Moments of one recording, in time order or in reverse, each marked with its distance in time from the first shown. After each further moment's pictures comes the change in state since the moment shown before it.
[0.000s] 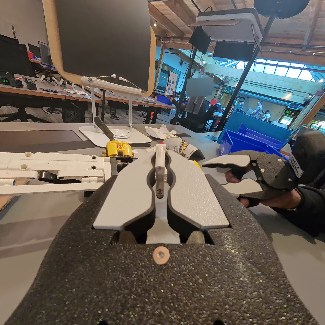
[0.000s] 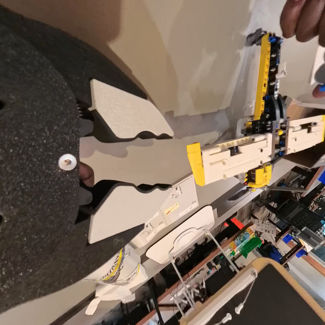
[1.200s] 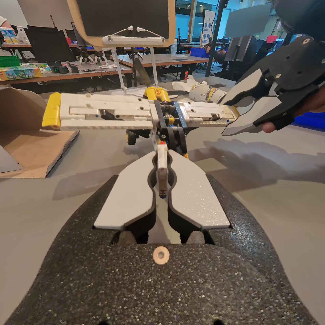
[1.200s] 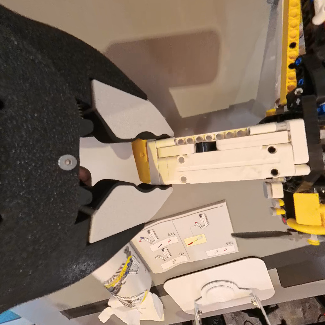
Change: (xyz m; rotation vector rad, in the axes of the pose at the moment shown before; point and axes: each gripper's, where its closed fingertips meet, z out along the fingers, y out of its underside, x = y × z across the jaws) left arm 0.002 0.057 -0.072 -0.209 -0.204 0.226; right arm -0.016 0.012 0.012 -0.479 -0.221 -0.039
